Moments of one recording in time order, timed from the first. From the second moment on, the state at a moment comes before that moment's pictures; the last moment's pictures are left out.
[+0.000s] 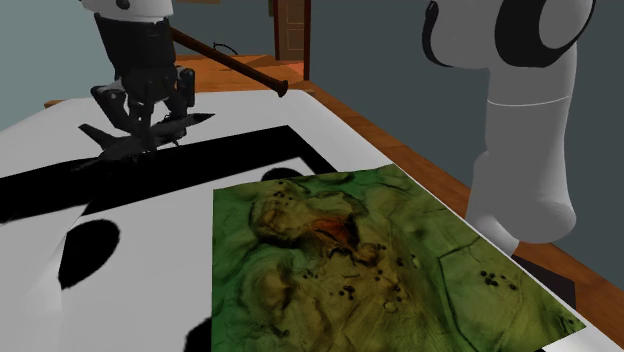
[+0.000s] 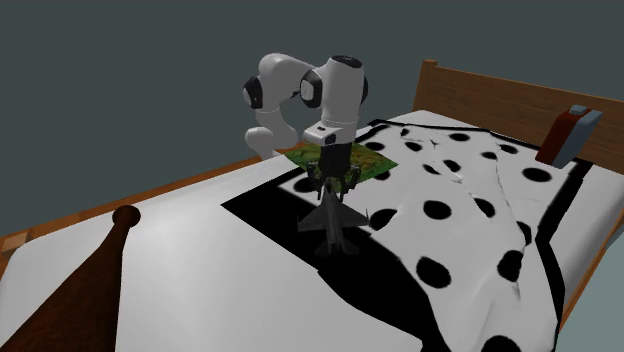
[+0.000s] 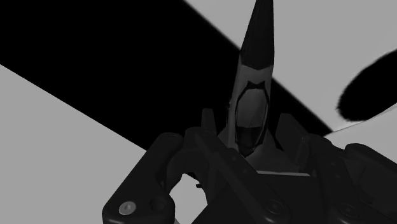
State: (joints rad) arm 0.45 0.30 0.49 -1.27 -0.27 1.62 0.58
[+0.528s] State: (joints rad) arm 0.49 0.36 0.49 -1.08 -0.30 1.48 0.57
